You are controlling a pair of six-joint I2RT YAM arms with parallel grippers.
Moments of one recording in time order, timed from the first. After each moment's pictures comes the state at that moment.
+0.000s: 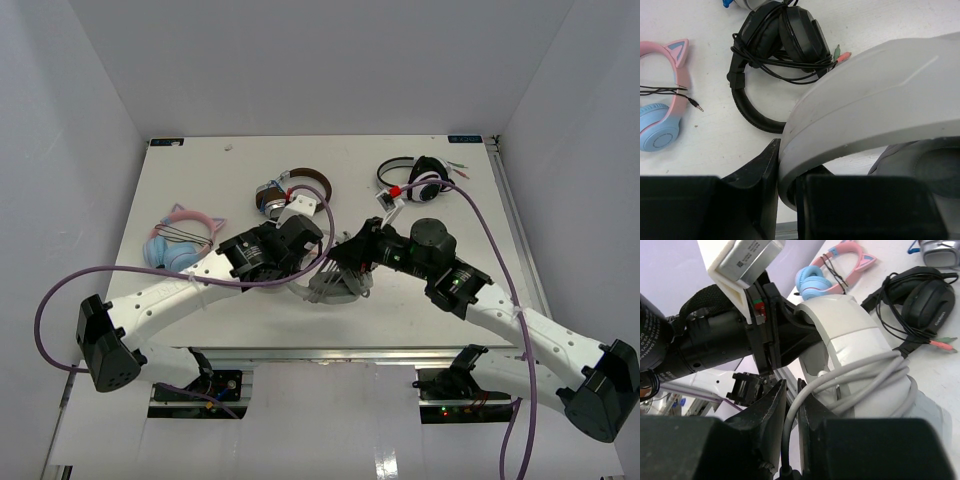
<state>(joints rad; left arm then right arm) -0.96 1.32 1.22 -0.83 -0.63 -0.40 0.81 0.99 0.75 0.13 -0.32 0.72</state>
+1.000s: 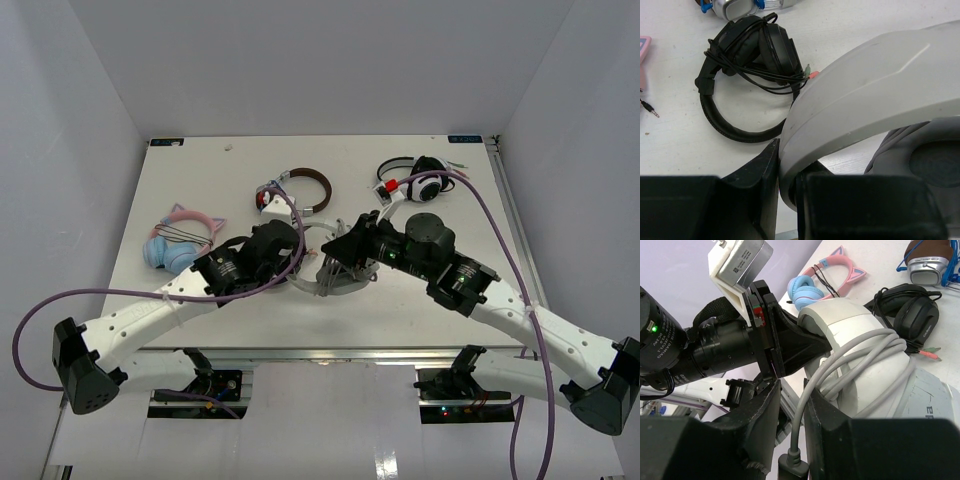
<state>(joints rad) -0.93 1.16 1.06 -0.63 -0.54 -0.49 0.90 1.00 0.90 -0.05 -0.15 0.65</state>
